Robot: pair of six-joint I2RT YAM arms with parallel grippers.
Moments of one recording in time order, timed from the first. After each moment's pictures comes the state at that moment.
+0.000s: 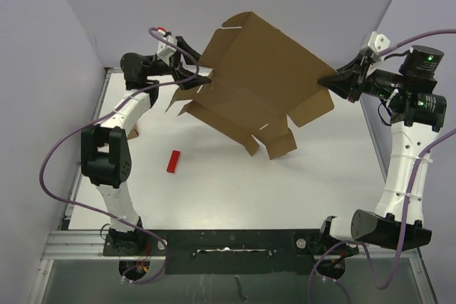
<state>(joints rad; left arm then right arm) -0.18 1.91 1.57 1.10 1.41 -0.59 -0.25 1.32 1.79 -0.89 -1.32 -0.59</state>
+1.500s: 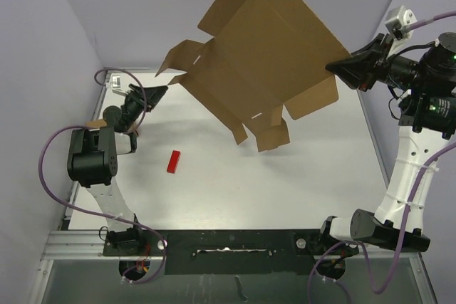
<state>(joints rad) 0.11 1.90 0.81 1.41 0.68 -1.25 -0.30 1.31 1.92 -0.66 -1.34 -0.09</state>
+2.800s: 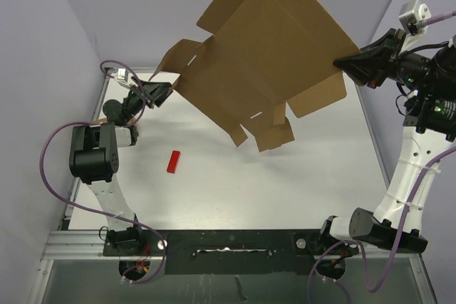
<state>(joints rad) 0.11 1.96 0.94 1.42 0.85 -1.53 -0.35 1.31 1.93 -0.51 -1.41 0.07</state>
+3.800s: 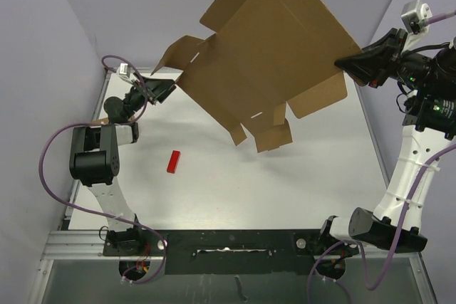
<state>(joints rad) 0.08 1.93 0.96 1.43 0.86 -1.53 -0.37 1.31 1.89 -0.41 -1.44 0.15</state>
